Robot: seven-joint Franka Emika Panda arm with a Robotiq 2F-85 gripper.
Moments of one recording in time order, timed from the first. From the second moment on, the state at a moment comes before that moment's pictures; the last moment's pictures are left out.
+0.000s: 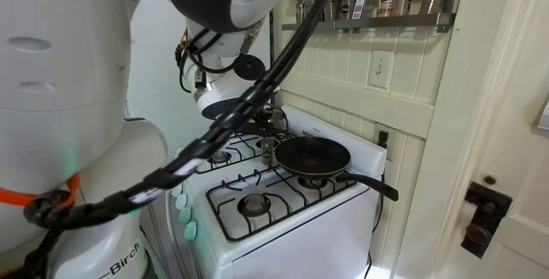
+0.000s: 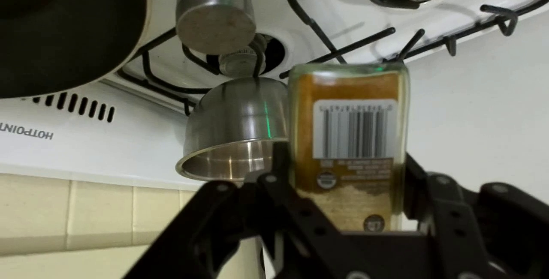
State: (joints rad) arm 1.75 -0.66 -1.37 -2.75 0.40 3.36 -1.00
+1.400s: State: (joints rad) arm 2.07 -0.93 -1.76 -2.75 0.12 3.69 -0.99
